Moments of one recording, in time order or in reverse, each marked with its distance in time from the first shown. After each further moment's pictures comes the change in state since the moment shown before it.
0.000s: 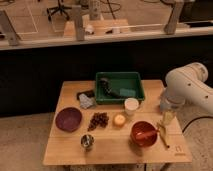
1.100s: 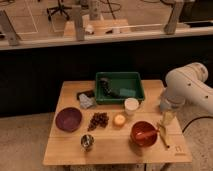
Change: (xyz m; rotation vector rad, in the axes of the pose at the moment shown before) arm 0.000 0.000 0.000 0.000 0.000 -0.001
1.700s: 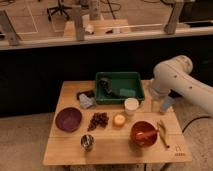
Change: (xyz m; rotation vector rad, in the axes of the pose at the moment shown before) arm -0.065 -0.083 0.001 0.139 -0.082 -0.254
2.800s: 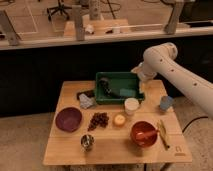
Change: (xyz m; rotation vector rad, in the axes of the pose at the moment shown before) arm -0.014 -0.100 0.017 0.121 -0.050 -0.098
